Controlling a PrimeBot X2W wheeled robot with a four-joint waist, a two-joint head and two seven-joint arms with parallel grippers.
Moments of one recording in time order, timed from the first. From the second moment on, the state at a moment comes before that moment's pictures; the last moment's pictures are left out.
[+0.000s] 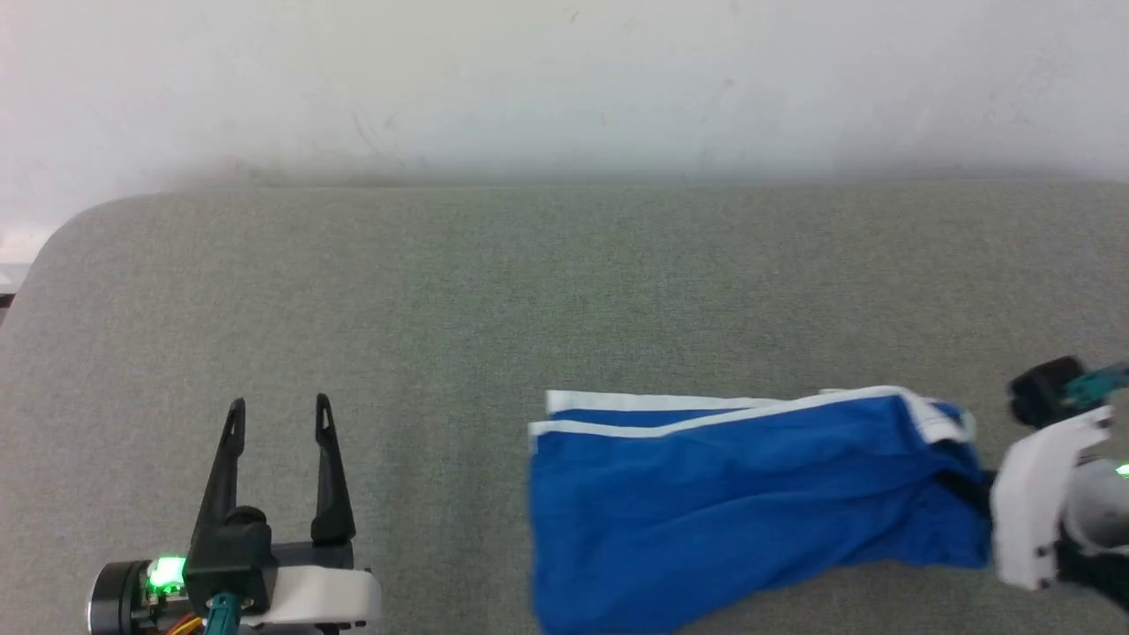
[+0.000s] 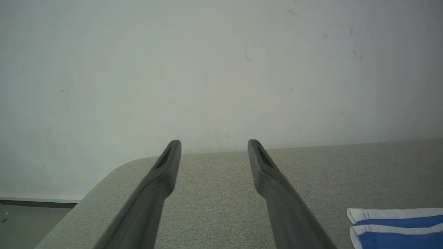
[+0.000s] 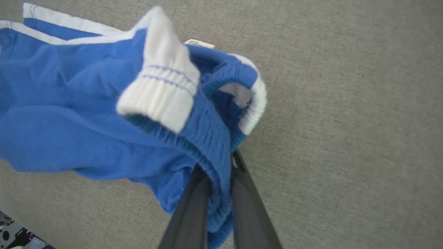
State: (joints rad) left arm 0.08 0.18 -0.11 -0.10 -0.06 0.26 -0.26; right arm -0.21 -0.61 0.33 0.18 0.75 0.13 0.62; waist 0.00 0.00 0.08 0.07
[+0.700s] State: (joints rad) left arm 0.08 0.15 -0.12 -0.10 -0.02 0.23 -0.26; right arm -0.13 -0.71 0.37 -0.26 0.82 0.13 0.80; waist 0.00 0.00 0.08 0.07
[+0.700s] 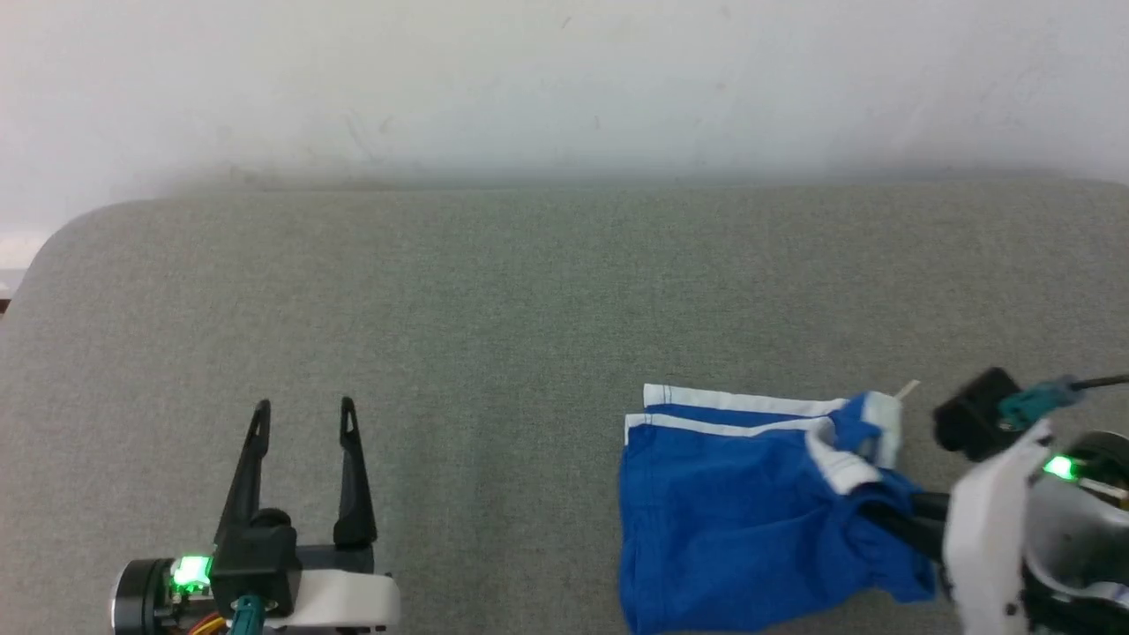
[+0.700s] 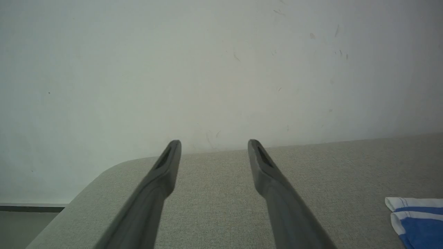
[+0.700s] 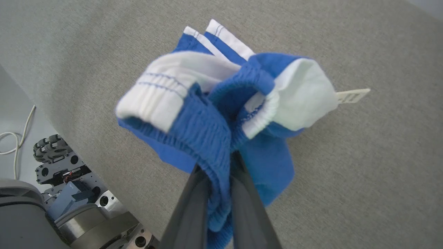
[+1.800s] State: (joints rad) left arm 0.03 0.12 -0.08 -0.08 -0.03 0.23 -0.26; right arm -0.51 -0.67 0.64 0.00 0.73 0.13 0.30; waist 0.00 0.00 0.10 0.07
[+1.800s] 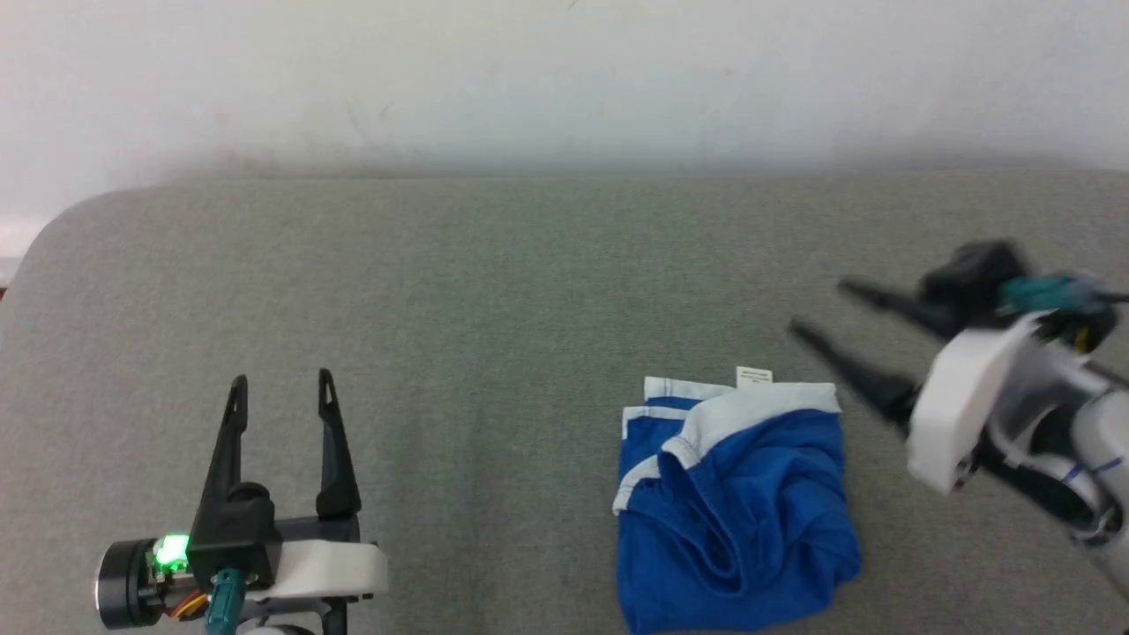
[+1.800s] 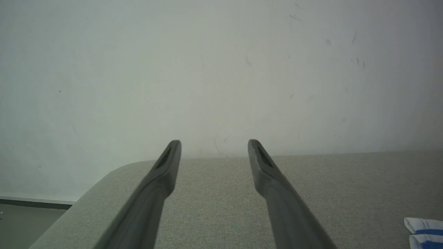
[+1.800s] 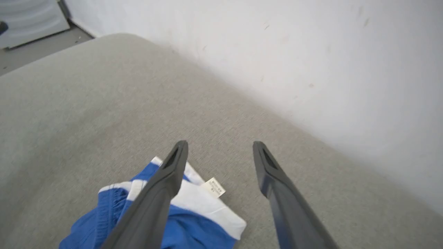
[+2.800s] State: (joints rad) left arm 0.03 0.10 -0.05 -0.06 -0.03 0.17 -0.26; right arm -0.29 -0.38 0.27 0.12 0.46 0.13 0.34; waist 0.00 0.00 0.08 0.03
